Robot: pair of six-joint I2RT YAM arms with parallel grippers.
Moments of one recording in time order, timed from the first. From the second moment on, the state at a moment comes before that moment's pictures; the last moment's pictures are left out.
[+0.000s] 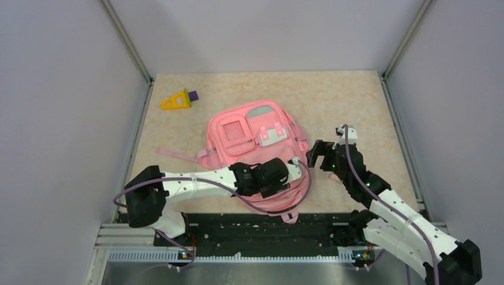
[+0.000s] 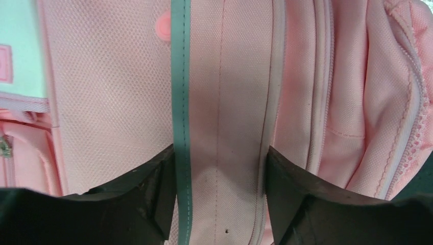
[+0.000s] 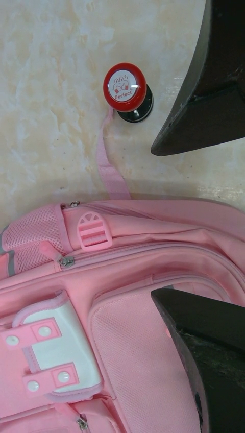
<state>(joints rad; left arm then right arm) -1.19 1.52 1.01 -0.44 -0.29 0.13 0.56 0.73 0.48 -0.22 0.28 0.47</state>
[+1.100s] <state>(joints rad) -1.13 1.41 1.02 -0.44 -0.25 0.05 0.56 0.73 0.50 -0.28 0.25 0.47</state>
